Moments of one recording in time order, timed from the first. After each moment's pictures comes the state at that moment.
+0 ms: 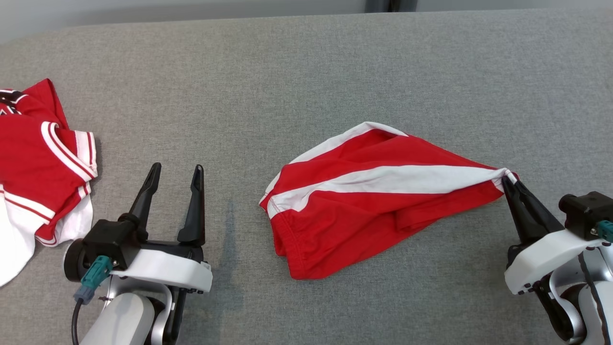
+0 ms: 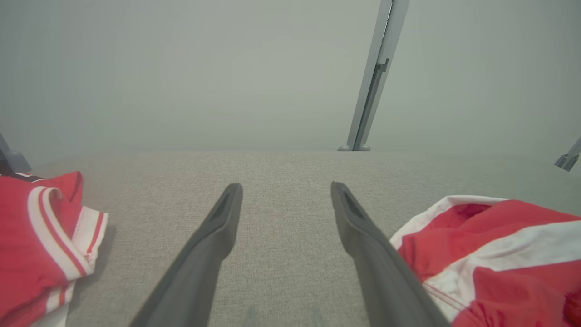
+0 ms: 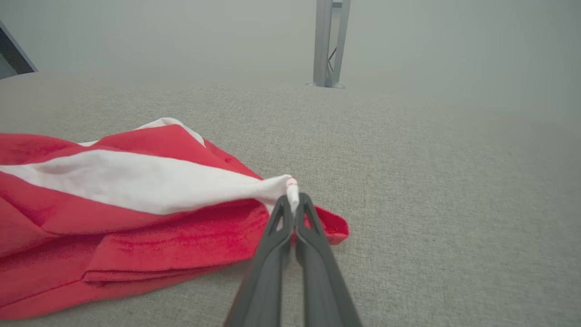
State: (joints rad) left arm -0.23 0.29 -0.39 0.07 -0.50 0.23 -0.24; right arm -0.20 -0.23 0.09 0.12 0.23 0.13 0.06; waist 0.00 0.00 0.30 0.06
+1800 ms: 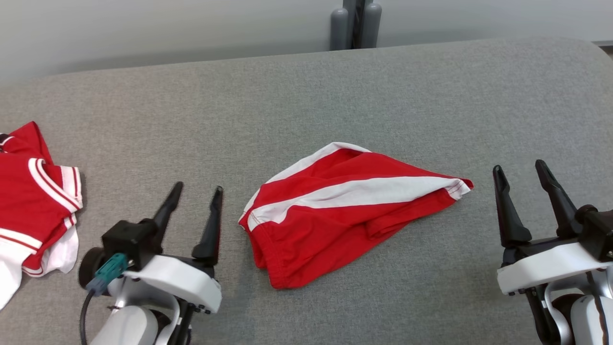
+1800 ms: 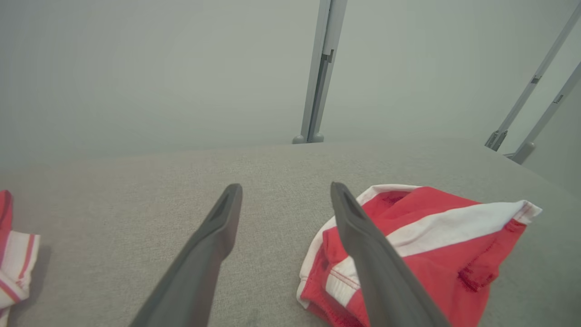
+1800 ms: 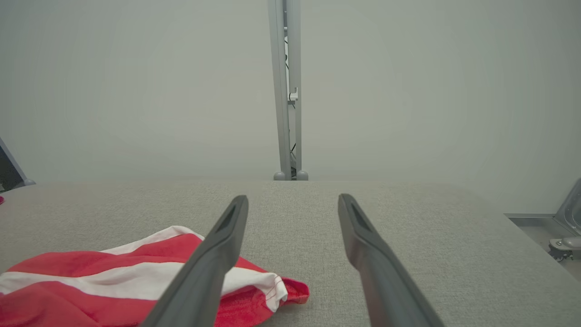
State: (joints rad) left arm -0.18 0.34 -0.44 -0.01 -0.54 0.24 -0.11; right arm -0.13 -0.07 -0.03 -0.03 0.15 0.13 -0.04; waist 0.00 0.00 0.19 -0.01
